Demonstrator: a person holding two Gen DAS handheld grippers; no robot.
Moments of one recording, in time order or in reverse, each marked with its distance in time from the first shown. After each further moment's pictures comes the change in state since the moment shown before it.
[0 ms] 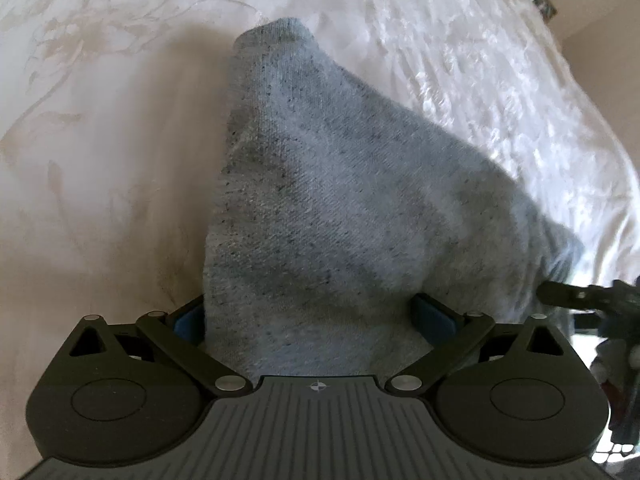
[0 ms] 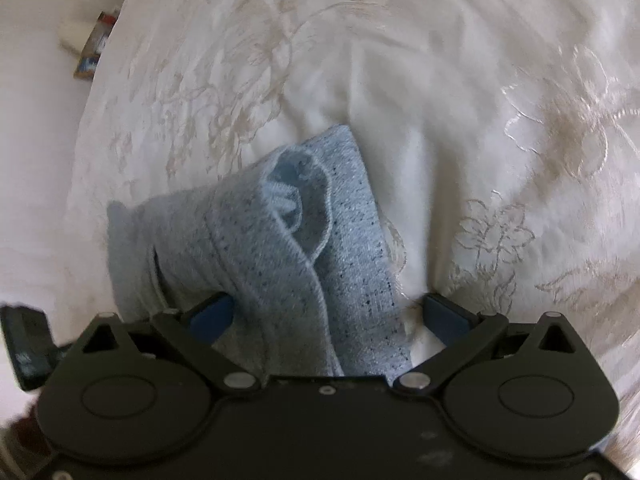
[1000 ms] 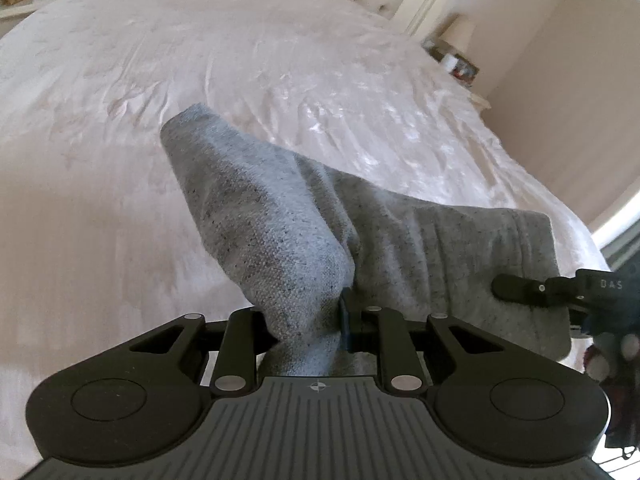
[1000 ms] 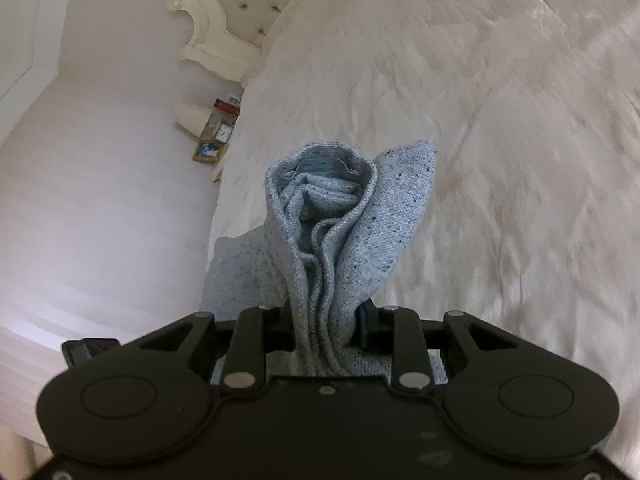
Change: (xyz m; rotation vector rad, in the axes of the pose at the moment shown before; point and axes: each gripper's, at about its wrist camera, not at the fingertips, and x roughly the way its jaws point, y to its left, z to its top) left arm -0.069 -0.072 0.146 0.230 -0.311 -0.042; right arm -0.082 0.093 0.120 -0.059 -0.266 0.333
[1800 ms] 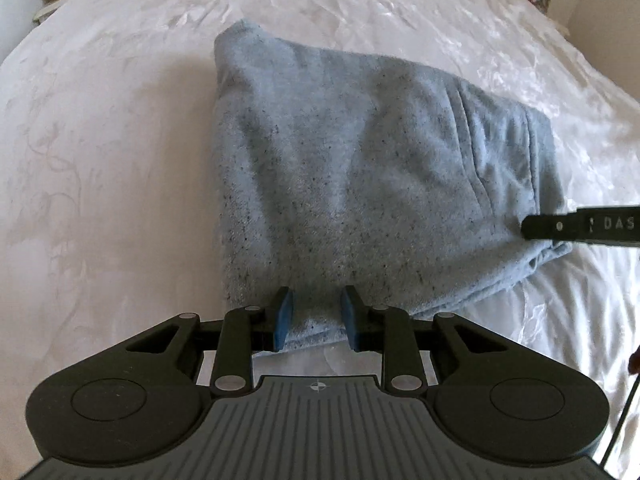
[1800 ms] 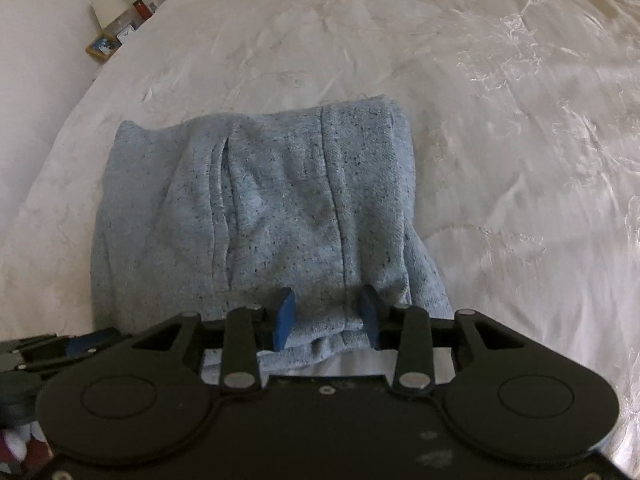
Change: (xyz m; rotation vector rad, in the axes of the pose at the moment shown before) left arm 0.051 -0.013 -0.108 0.038 0.140 0.307; right arm 0.060 -0.013 -0.052 -0.340 0.082 -0.498
